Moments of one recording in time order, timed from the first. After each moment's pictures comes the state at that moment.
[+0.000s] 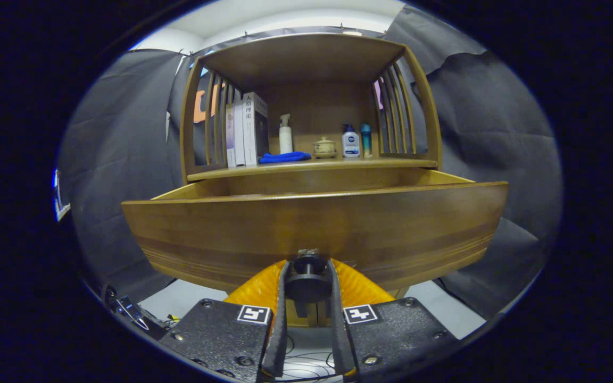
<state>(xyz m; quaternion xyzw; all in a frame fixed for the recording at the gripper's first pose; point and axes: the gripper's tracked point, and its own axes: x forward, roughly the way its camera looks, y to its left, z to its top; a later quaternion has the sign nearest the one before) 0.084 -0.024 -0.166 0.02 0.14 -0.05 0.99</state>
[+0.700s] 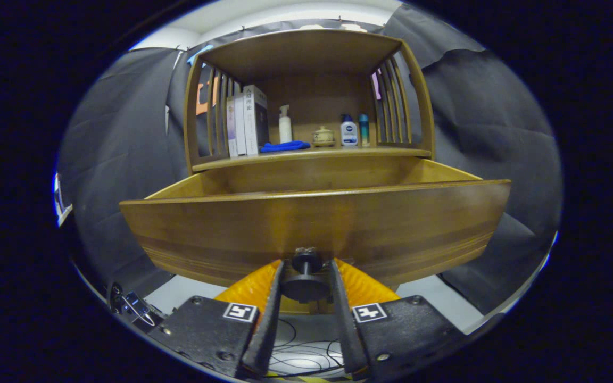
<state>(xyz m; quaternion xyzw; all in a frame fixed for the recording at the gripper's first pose) 0.058 -0.019 -0.165 0.02 0.19 -0.03 0.98</state>
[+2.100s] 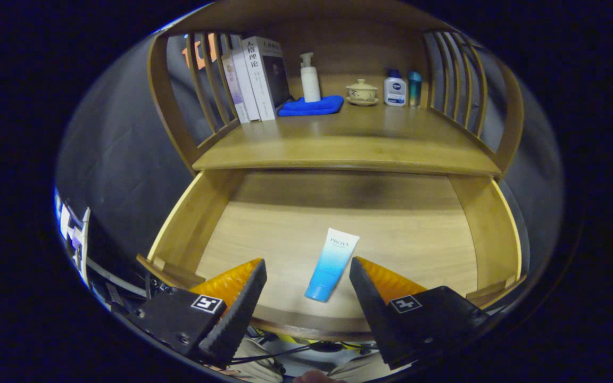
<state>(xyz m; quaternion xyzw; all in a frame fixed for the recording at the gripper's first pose) 0.159 0.006 -0.107 0.01 0.43 0.02 0.90</state>
